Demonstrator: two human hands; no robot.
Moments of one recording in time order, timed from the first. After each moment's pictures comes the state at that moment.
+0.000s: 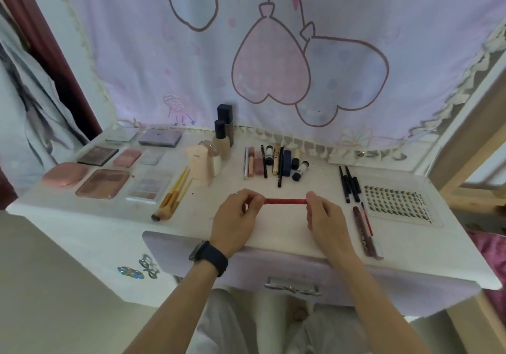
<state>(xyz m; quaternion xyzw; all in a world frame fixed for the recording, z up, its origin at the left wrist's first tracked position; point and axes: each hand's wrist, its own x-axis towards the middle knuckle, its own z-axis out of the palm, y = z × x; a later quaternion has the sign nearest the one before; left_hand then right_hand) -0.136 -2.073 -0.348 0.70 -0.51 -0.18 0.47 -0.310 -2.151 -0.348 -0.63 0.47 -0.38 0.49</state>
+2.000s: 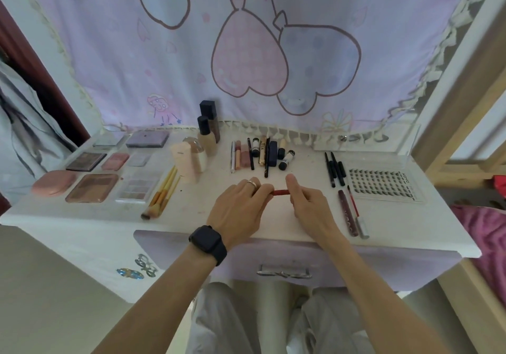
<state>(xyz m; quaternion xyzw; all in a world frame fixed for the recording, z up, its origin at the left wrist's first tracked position) -0.154 -2.076 -0.327 0.62 -0.74 0.17 0.21 -0.316 -2.150 -0.341 -0.68 0.44 -0.35 0.47</state>
